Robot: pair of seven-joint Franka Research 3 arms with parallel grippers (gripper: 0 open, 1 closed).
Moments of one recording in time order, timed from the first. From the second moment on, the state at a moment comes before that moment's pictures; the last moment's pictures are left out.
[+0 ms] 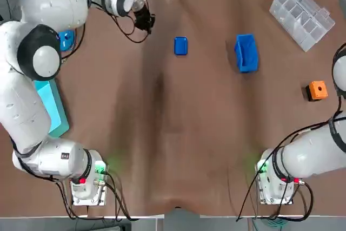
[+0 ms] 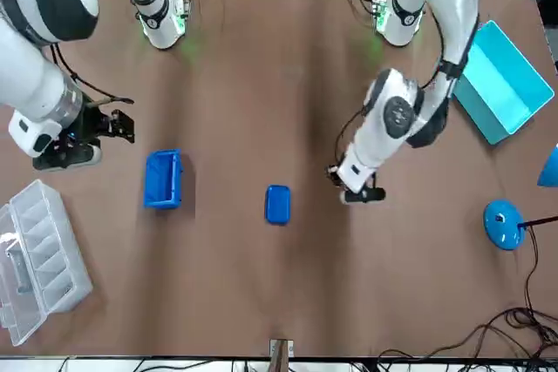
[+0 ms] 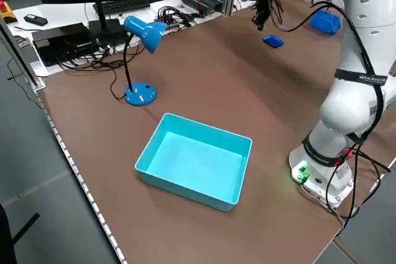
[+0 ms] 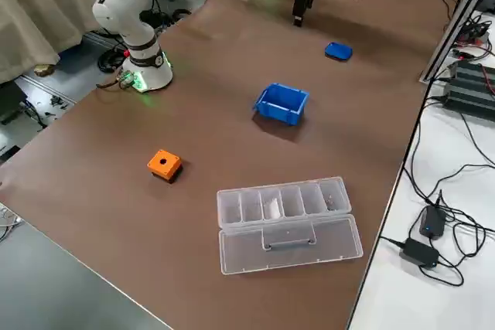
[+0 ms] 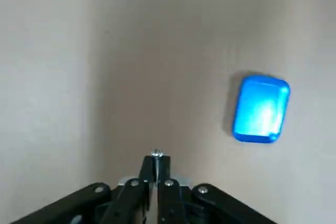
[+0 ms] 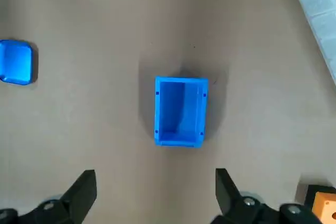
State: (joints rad) left arm -0.13 0.48 -0.45 -1.77 0.01 2.32 -0.60; right arm 0.20 0.14 -0.03 -1.58 0.05 1.67 0.03
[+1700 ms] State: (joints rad) left arm -0.41 0.95 -0.35 -1.31 0.01 2.51 -0.79; right arm 0.31 0.41 -0.02 -1.61 0.30 2.06 0.03
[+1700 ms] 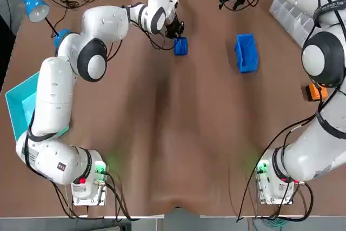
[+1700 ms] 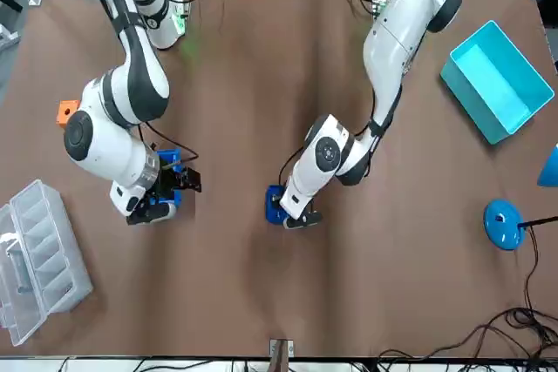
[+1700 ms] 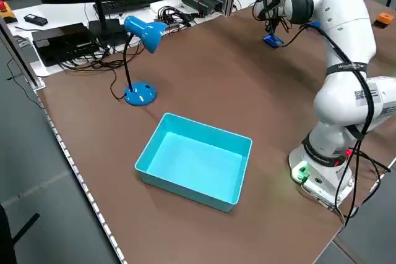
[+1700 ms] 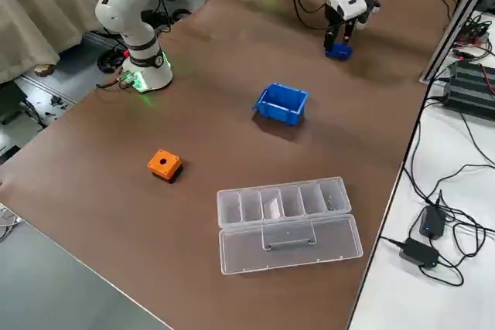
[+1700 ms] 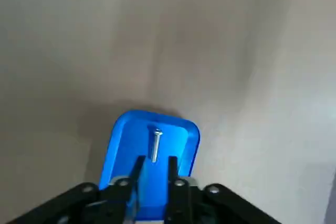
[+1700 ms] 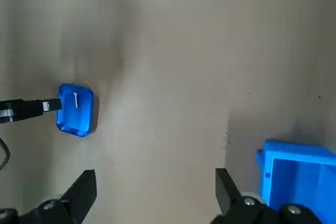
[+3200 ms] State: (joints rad) left arm -0.06 0.36 -0.30 -1.40 0.01 1.74 -0.43; right arm 0.58 0.73 -0.01 -1.59 0.65 2.54 0.04
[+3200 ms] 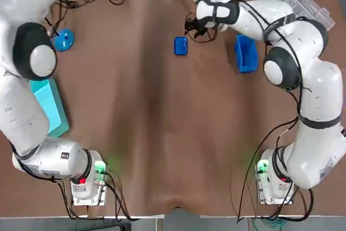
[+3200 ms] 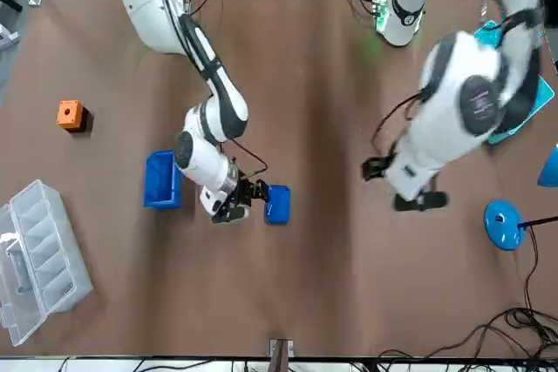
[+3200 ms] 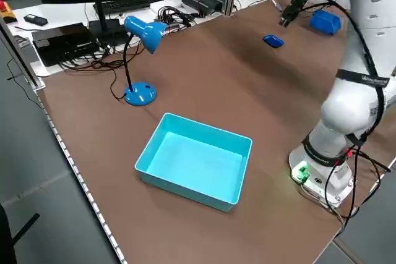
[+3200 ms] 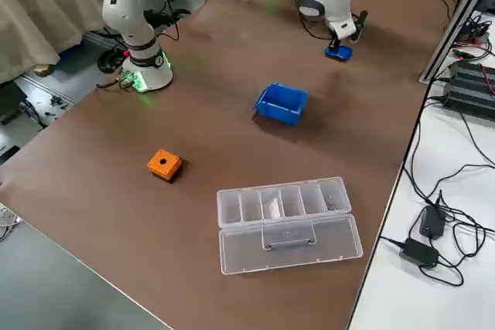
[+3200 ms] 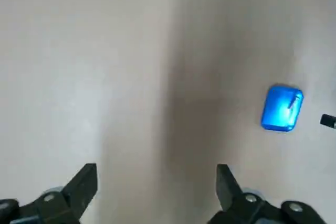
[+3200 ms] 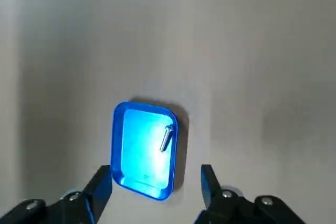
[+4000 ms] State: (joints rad) left arm -0.02 0.03 -0.07 -1.61 0.01 1.69 -0.14; right arm 0.61 0.80 -0.02 -1.59 0.67 2.62 0.05
